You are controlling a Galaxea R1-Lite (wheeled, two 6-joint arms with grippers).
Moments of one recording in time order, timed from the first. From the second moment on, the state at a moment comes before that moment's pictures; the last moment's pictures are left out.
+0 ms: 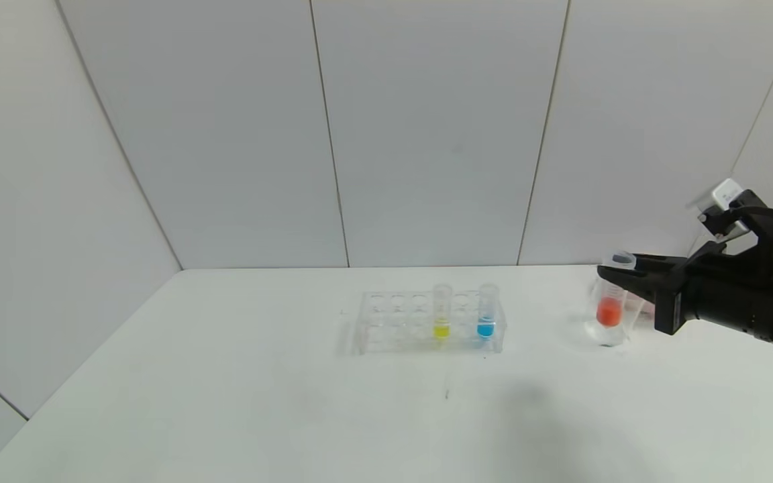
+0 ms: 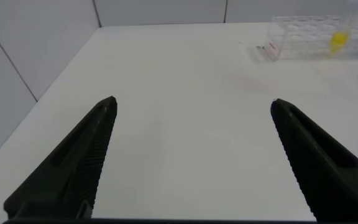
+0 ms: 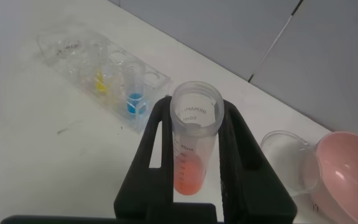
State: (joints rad) left arm 0.00 0.00 0.00 0.00 0.00 0.00; right arm 0.12 1.55 -0.72 -0.60 0.40 -0.26
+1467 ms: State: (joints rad) left arm 0.00 0.00 0.00 0.00 0.00 0.00; right arm -0.30 1.98 -1.74 0.54 0.51 -0.74
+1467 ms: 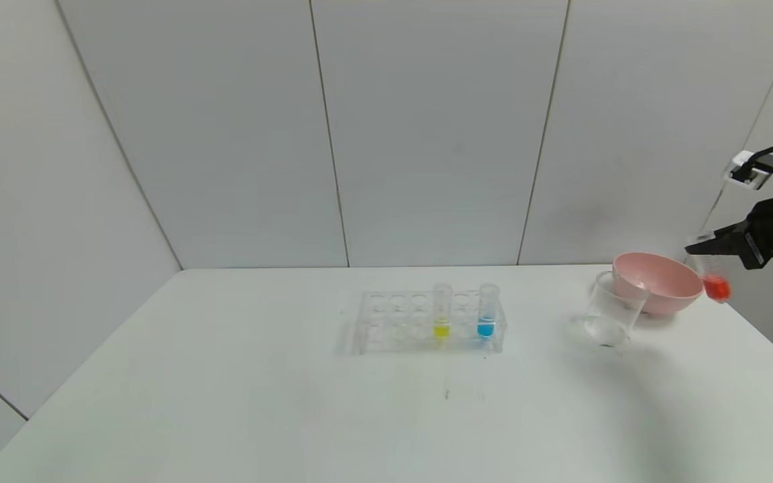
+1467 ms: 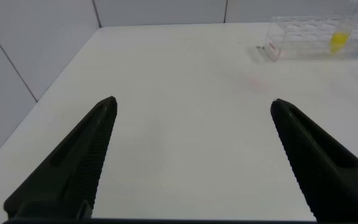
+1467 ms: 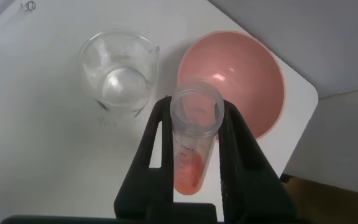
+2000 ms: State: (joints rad) left arm 0.00 0.00 0.00 0.00 0.00 0.00; right arm -0.25 2.07 -1.98 0.83 0.49 -0.95
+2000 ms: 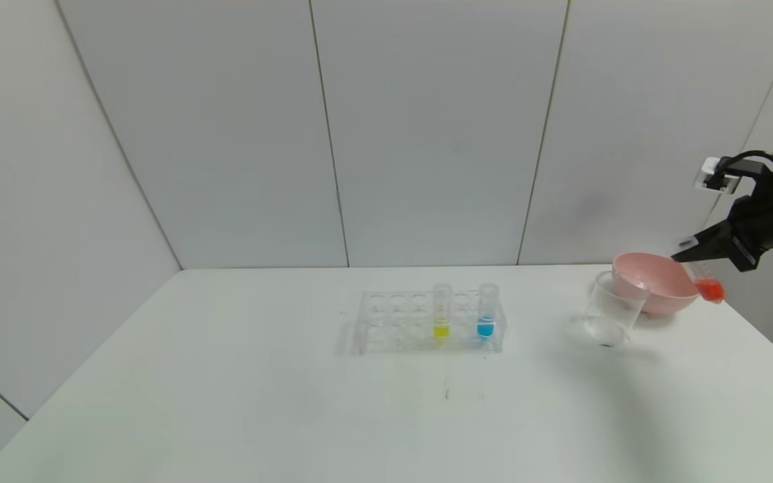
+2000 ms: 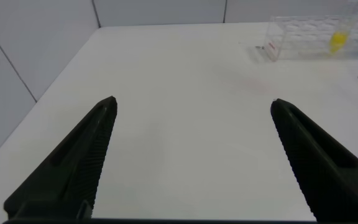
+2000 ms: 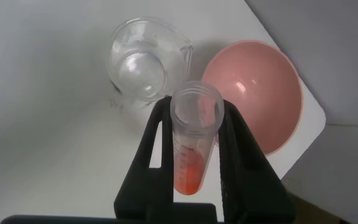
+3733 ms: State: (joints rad) left arm 0.00 0.00 0.00 0.00 0.00 0.00; right arm -0.03 2.13 -2.00 0.85 -0.03 -1.18
